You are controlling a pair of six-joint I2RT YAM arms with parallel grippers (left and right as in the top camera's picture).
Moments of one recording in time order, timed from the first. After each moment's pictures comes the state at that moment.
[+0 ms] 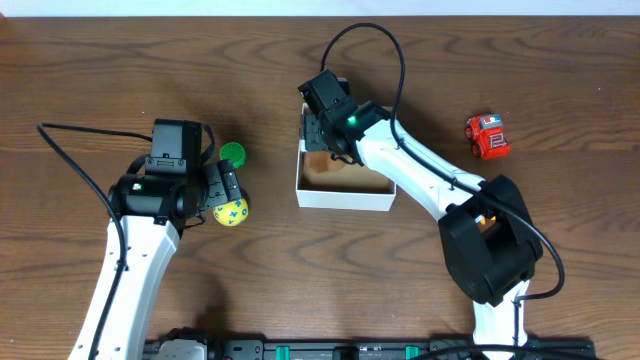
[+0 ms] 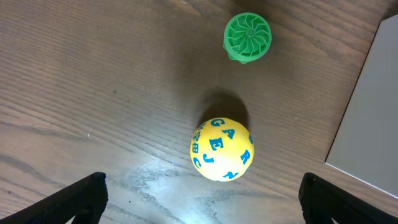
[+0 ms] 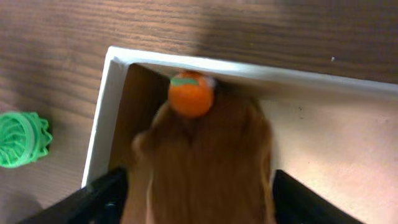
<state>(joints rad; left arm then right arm) -0.09 1.24 1.03 -0.96 -0.11 -0.36 0.64 2.06 1.61 -0.60 0.09 0.56</state>
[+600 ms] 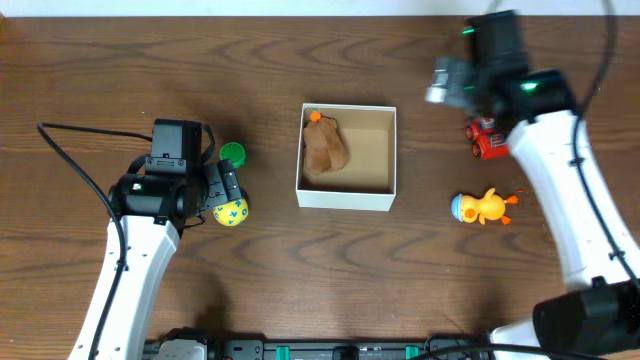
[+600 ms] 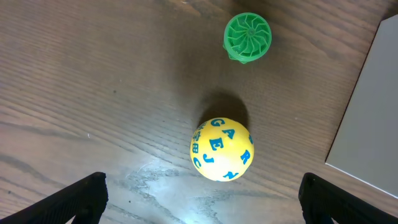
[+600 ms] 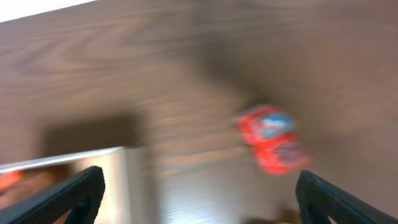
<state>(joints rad) -0.09 1.24 1.03 -0.96 -0.11 -0.36 0.17 1.66 1.62 -0.93 0.25 0.43</state>
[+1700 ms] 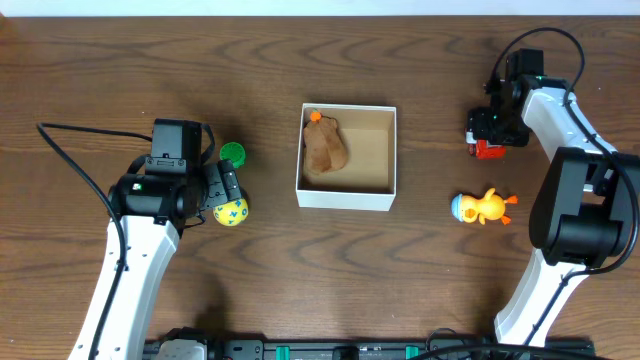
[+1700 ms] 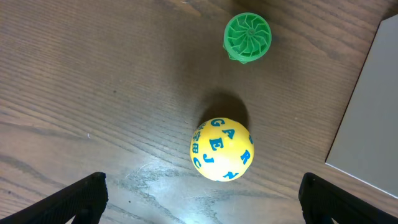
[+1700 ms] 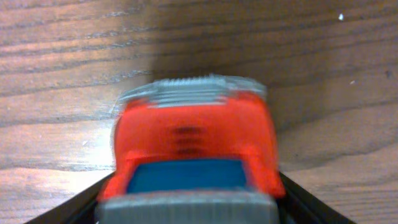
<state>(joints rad) -0.09 1.24 1.03 -0.96 -0.11 -0.36 -0.11 2.12 1.54 -0.79 -0.03 -0.01</state>
